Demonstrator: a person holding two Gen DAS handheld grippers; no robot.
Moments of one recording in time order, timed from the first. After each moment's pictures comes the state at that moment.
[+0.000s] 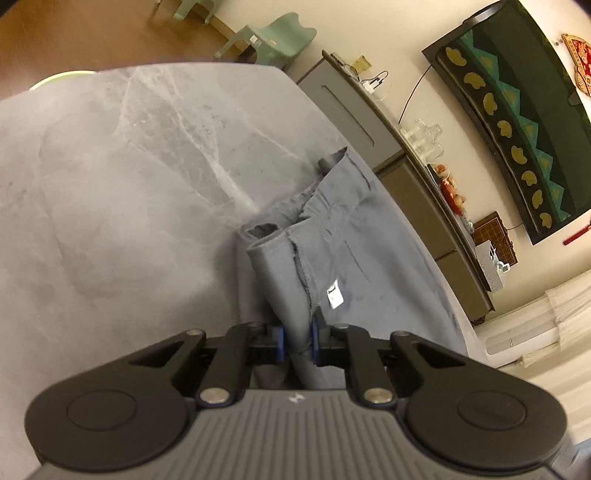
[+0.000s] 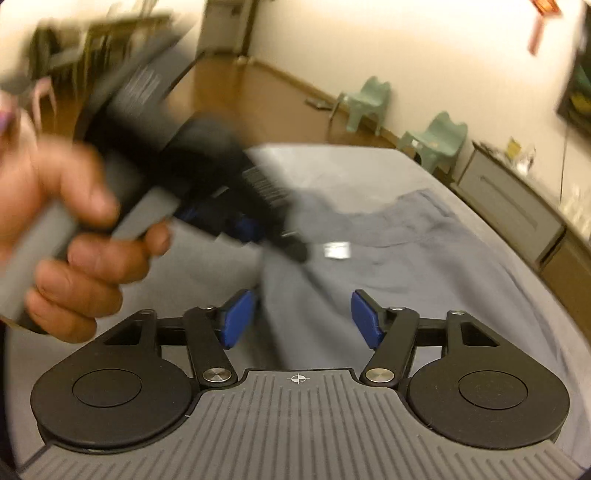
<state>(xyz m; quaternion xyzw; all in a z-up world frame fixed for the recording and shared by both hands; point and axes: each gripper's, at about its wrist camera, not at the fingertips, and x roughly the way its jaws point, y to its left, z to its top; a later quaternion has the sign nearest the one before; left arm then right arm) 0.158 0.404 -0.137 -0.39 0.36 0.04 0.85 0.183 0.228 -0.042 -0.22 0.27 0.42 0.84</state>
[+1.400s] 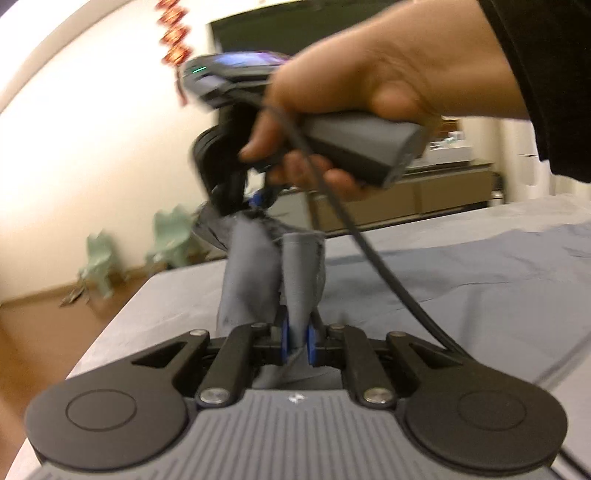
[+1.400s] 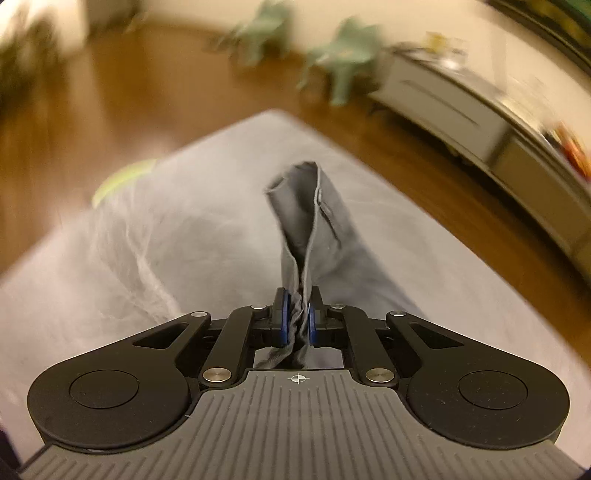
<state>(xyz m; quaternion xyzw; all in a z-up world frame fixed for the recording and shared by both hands) 0.065 0.133 -0.060 0.13 0.20 -0.01 0.97 0.373 0.237 0.016 -0.16 0.42 0.27 0.85</state>
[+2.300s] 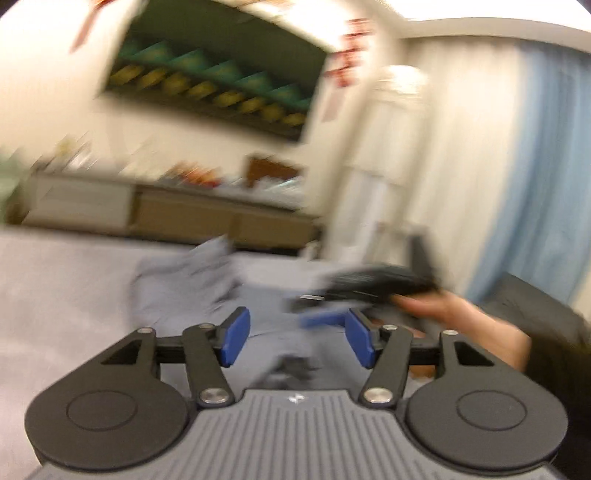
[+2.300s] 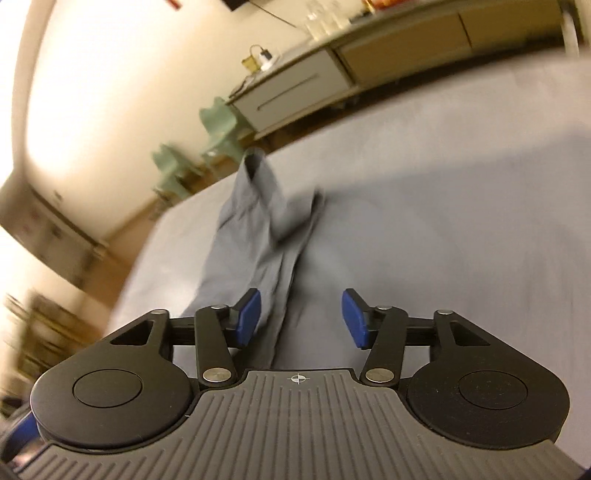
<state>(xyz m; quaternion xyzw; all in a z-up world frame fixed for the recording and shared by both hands) 0.108 0.205 -0.047 -0.11 0.23 -0.27 0.93 0.247 -0.111 -0.088 0.28 0.41 0.20 0.85</state>
